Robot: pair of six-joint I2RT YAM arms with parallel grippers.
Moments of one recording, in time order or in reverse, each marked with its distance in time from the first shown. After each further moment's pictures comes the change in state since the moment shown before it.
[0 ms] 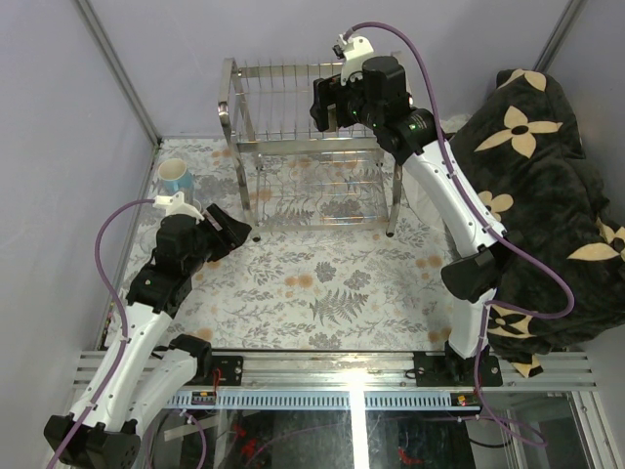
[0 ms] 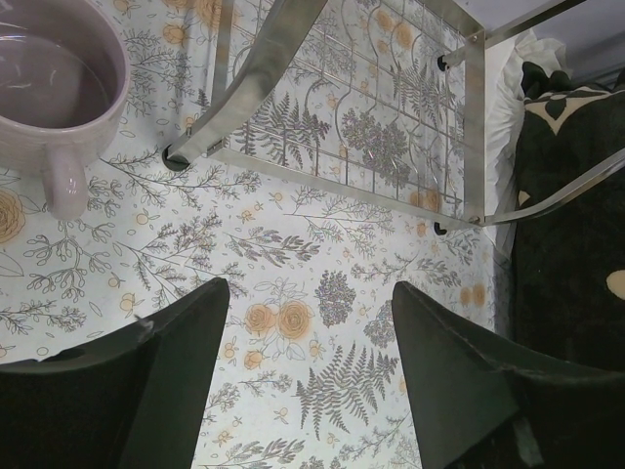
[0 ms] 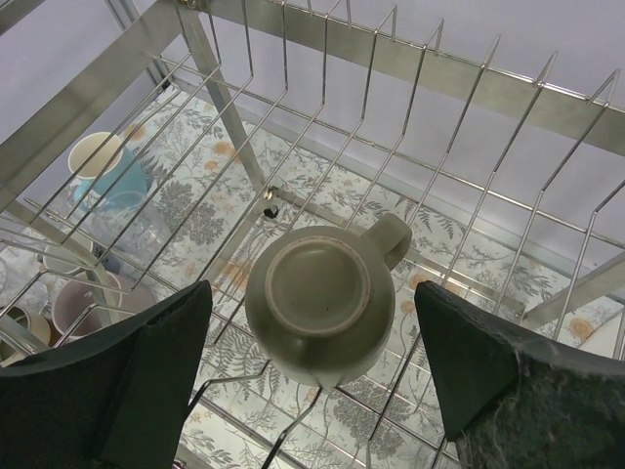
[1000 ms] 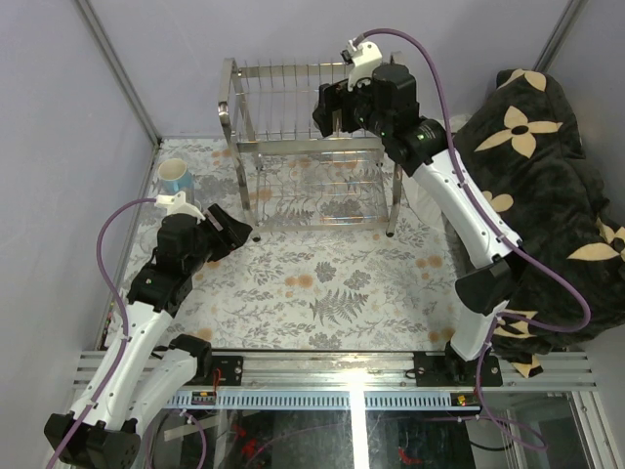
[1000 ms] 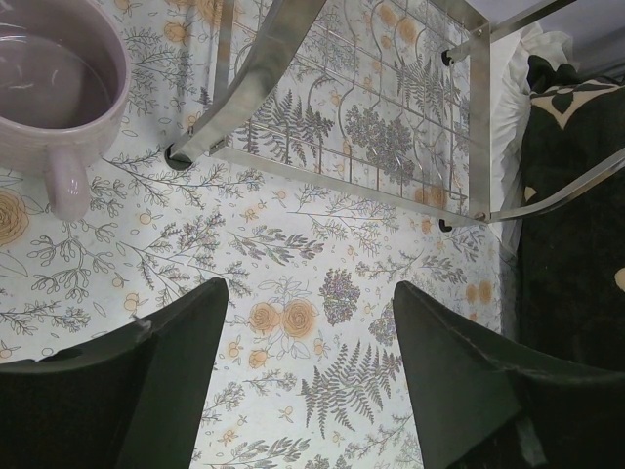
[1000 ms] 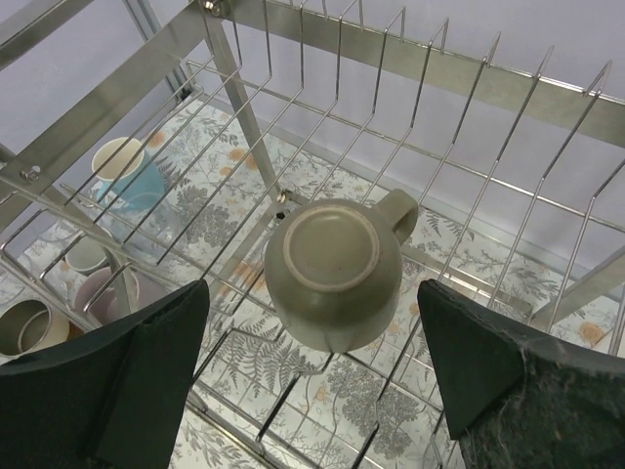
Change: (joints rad) left arm 0.000 0.008 0.000 0.000 0.006 0.014; right arm -0.002 -0.114 -0.174 0.117 -0.027 0.013
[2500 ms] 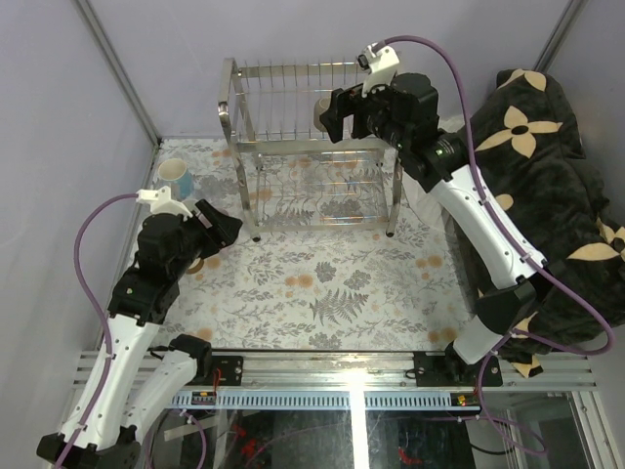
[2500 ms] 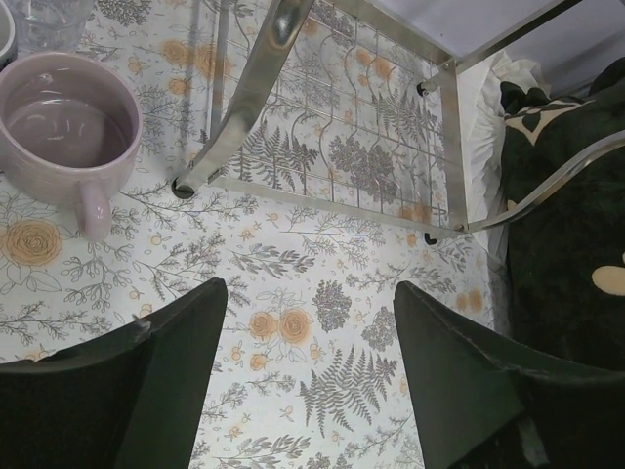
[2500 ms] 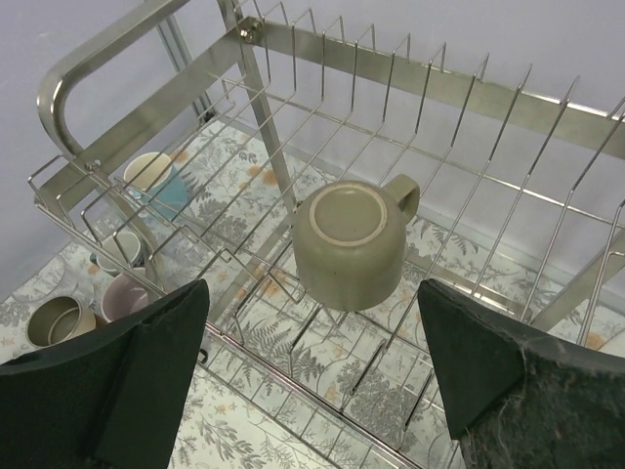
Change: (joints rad) left arm -0.001 -0.056 0.139 -0.121 -0.037 0.055; right arm 0.000 -0.174 -0.183 0.088 -0.023 0.005
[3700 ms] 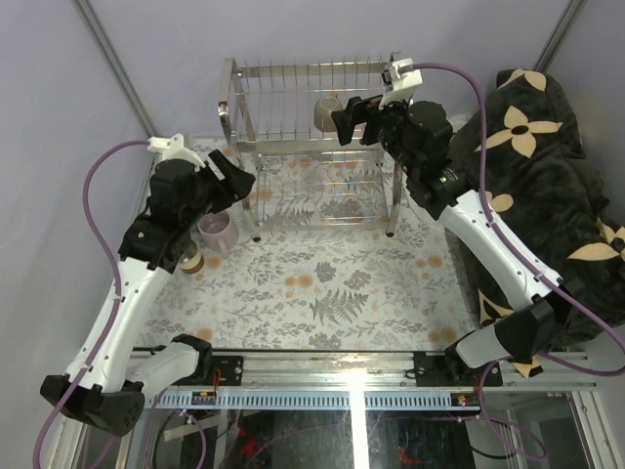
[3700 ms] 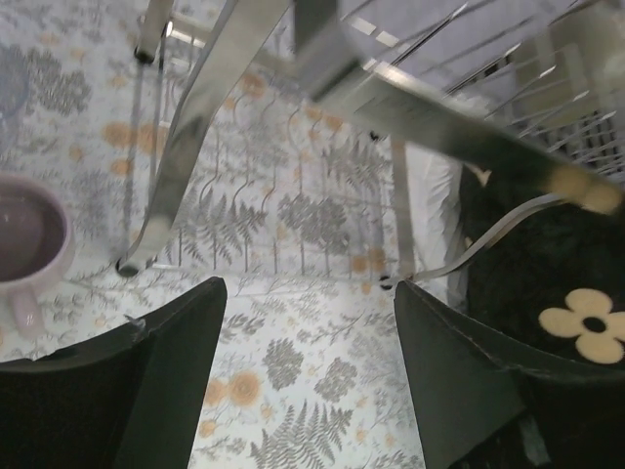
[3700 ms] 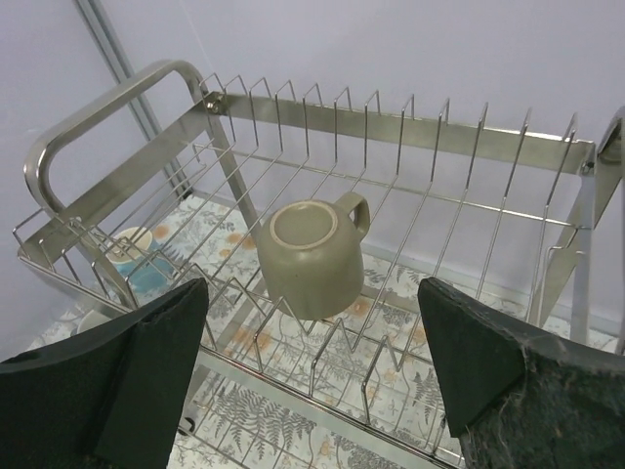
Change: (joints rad) left arm -0.026 0.321 0.283 0.059 -0.021 0.000; right arm 0.000 -0.168 -0.348 0.353 0.121 0.049
